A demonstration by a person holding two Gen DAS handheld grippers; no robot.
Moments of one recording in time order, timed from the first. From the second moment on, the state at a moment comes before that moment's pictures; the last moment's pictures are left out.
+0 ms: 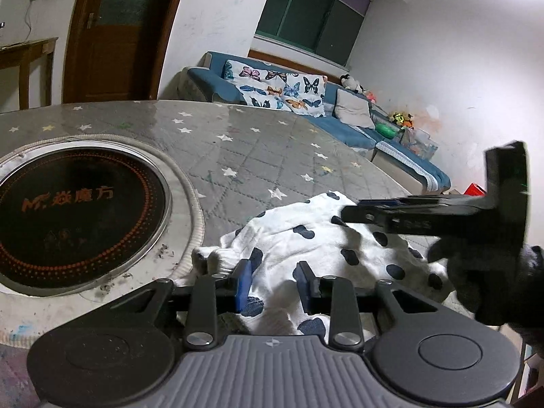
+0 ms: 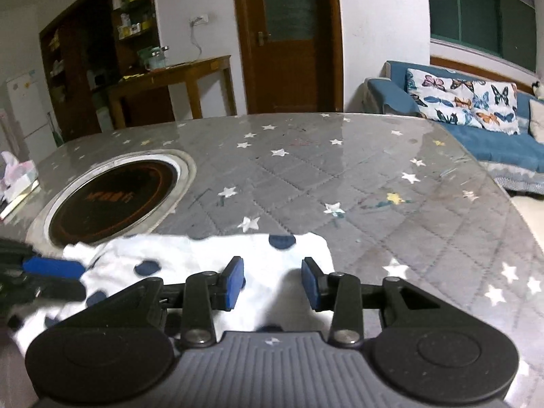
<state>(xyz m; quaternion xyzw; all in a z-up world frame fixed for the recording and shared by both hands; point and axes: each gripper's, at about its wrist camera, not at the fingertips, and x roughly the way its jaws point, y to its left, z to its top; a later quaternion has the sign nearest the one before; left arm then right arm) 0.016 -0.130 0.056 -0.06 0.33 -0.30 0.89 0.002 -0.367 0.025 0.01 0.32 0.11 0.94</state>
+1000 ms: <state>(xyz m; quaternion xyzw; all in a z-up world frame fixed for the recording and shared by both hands) -0.018 -0.116 0.066 -0.01 0.30 -0.28 0.91 -0.111 -0.373 0.034 -0.01 0.30 0.13 0.95</state>
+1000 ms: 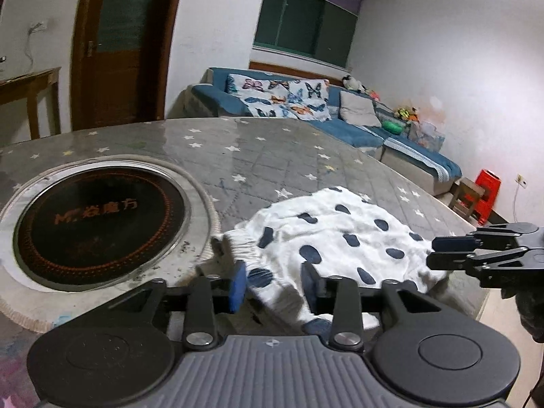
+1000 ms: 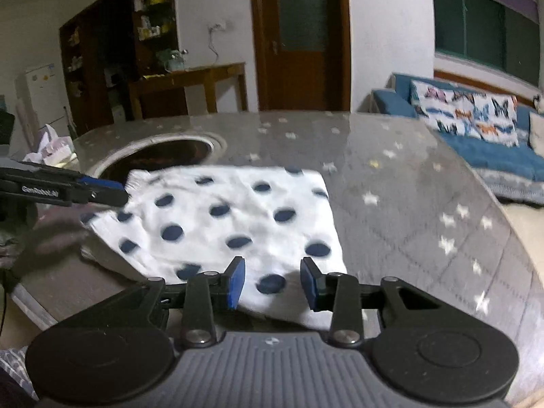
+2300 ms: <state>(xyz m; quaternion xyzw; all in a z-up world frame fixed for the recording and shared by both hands) 0.000 -0.069 0.045 -0.33 0.45 -0.21 0.80 -0.115 -0.206 0.039 -0.29 0.23 0.29 0.88</state>
